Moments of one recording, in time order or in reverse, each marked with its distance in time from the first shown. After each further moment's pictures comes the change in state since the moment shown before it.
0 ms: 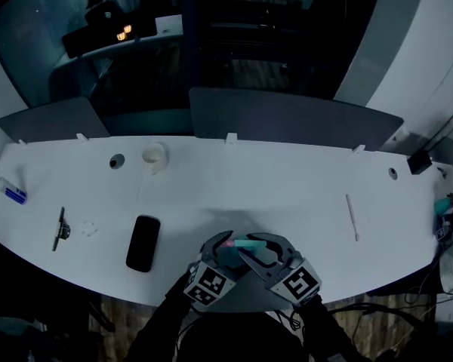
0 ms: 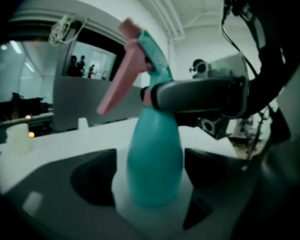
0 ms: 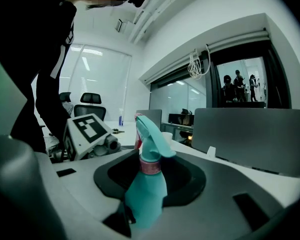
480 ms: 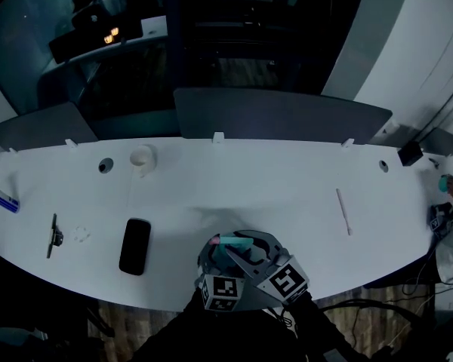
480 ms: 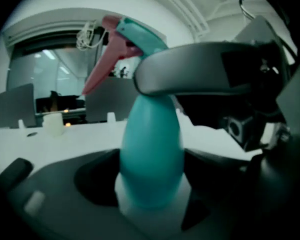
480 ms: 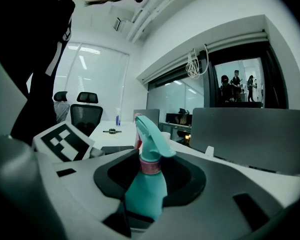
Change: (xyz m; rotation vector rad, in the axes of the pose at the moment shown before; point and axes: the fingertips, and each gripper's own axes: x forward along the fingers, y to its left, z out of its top) left arm 0.005 0.015 -0.008 -0.166 0.014 0.392; right arm 0.008 0.000 -0.002 -0.007 0.006 -0.027
